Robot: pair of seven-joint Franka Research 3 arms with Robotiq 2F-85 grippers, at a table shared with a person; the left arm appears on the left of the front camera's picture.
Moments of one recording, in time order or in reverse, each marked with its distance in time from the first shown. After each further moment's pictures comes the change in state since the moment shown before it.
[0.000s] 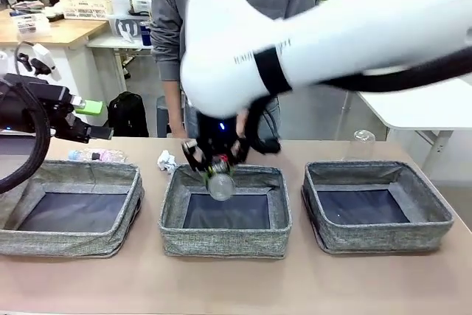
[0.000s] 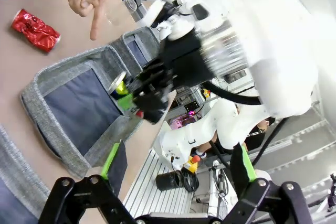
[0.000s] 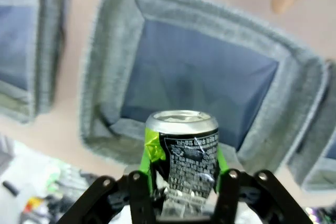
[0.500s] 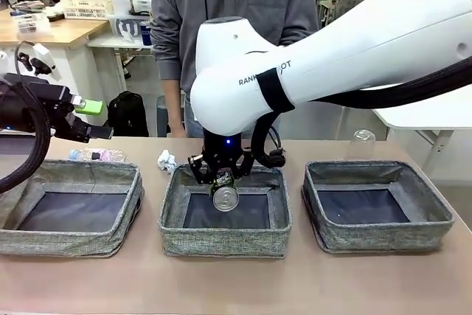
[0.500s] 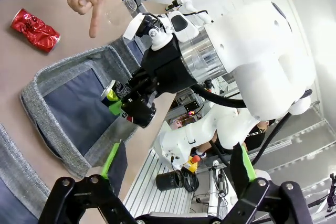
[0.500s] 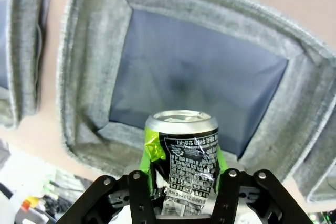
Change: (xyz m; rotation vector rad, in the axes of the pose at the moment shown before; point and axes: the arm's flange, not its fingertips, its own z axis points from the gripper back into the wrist) left arm 0.000 0.000 0.000 0.000 0.000 0.000; right arm -0.001 -0.006 -0.022 0.016 0.016 0.001
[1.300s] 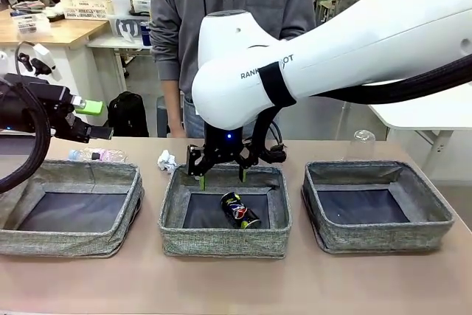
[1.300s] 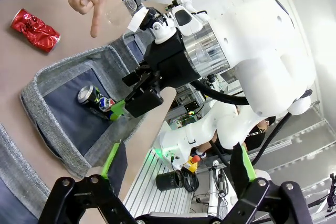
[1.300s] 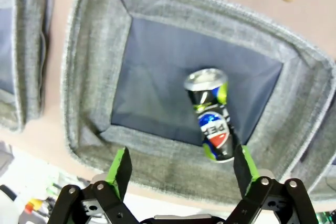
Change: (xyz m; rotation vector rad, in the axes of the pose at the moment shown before) left arm 0.000 0.000 0.000 0.000 0.000 0.000; right arm 0.004 -0.005 0.007 0.006 -0.013 -0.017
